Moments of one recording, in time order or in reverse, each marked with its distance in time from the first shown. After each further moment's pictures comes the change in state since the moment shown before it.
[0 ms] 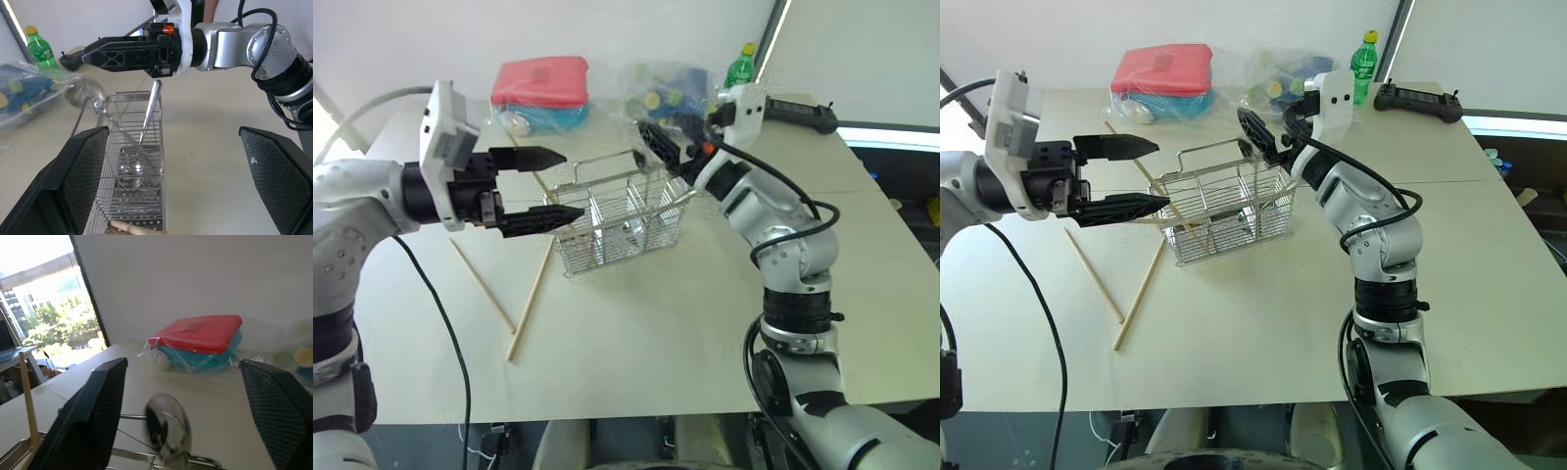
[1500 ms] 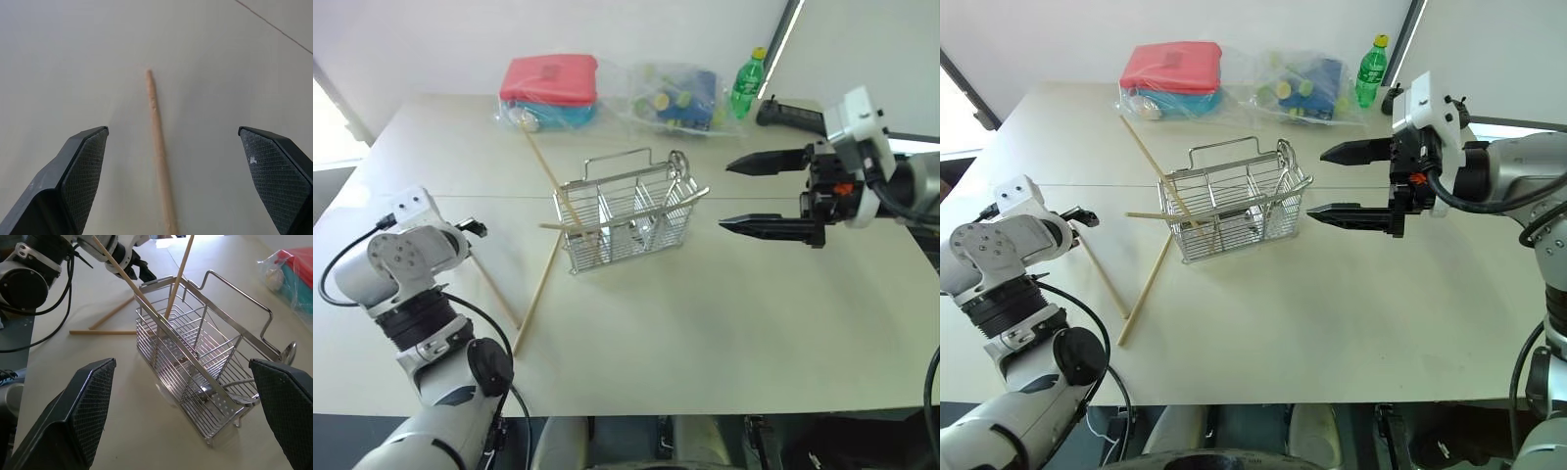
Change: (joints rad) left arm -0.121 -0.669 0.530 0.260 0.582 0.662 1.340; right arm 0.083 -0.839 -0.031 -0.169 0.282 0.167 0.814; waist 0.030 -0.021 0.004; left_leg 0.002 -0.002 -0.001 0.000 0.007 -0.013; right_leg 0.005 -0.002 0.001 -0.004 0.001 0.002
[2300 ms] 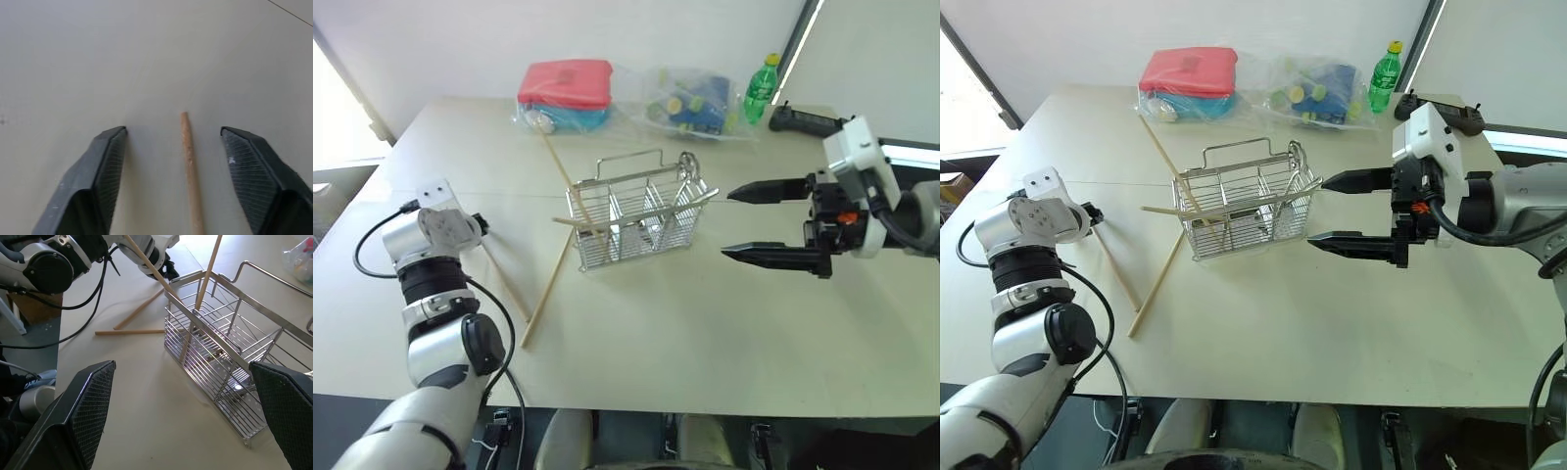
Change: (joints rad) left arm -0.130 0.091 -0.149 0.537 0.103 -0.341 -0.036; right arm 0.136 -0.054 -0.099 -0.131 0.151 0.101 -0.087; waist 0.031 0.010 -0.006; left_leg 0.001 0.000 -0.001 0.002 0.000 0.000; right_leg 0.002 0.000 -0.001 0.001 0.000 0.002
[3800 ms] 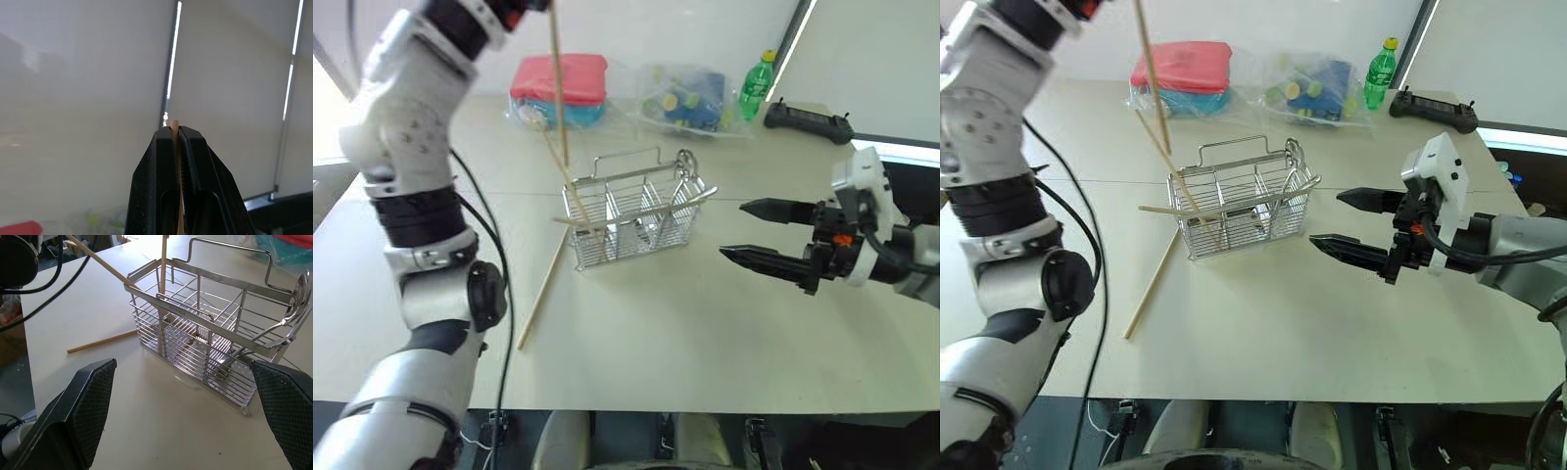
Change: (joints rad) left arm -0.312 -0.001 -0.279 -0.379 -0.453 -0.521 -0.728; right arm 0.254 0.077 -0.179 -0.141 0.224 0.077 -0.369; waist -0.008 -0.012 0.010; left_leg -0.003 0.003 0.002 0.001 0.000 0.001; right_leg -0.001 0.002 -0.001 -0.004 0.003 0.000
